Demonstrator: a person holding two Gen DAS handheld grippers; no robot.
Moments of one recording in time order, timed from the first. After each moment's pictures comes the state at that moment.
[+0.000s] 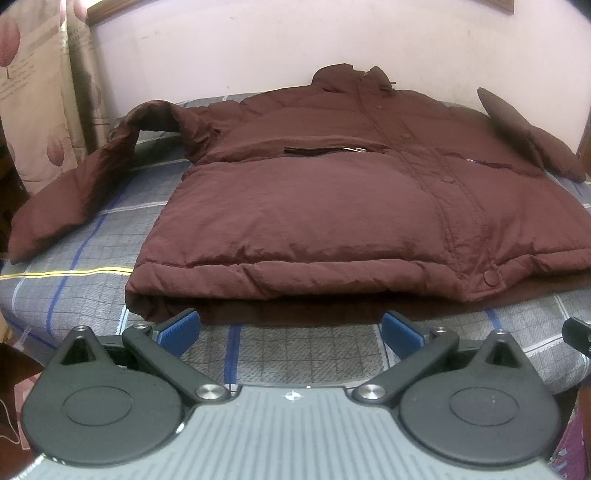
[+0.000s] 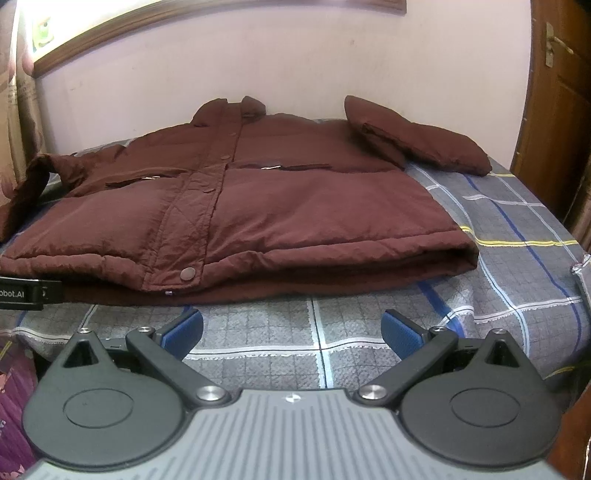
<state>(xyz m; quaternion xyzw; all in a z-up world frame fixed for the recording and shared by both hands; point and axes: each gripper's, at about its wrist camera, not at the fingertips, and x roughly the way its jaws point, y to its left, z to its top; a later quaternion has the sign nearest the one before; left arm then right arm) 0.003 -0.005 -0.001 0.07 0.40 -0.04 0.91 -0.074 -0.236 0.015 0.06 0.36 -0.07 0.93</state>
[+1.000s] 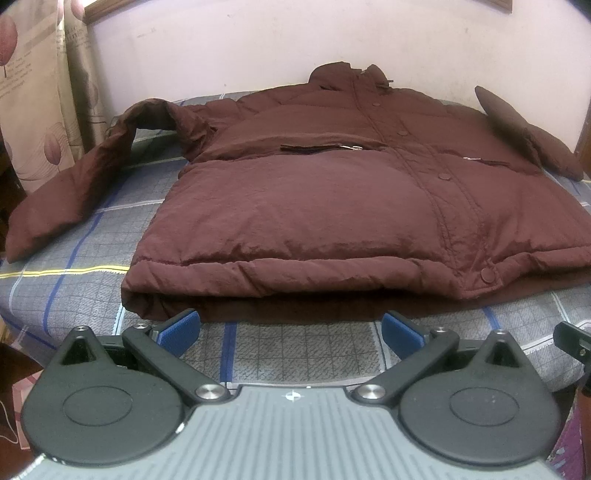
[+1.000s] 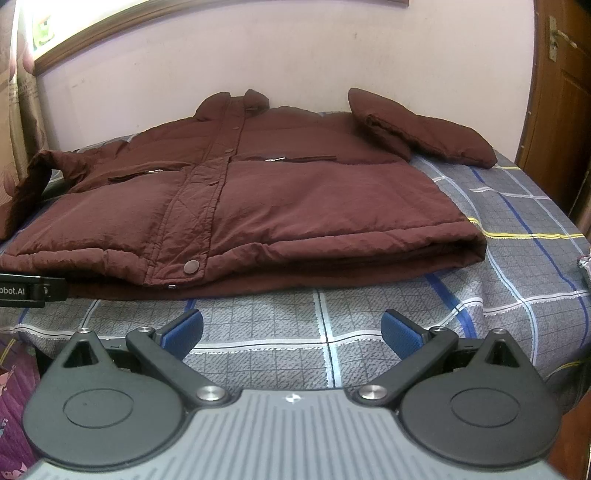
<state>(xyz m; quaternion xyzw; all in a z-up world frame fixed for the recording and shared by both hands) 0.001 -0.011 -0.003 0.07 0.40 -0.04 0.91 -0.071 -0.234 0.010 0.07 0.36 -0.07 0.93</state>
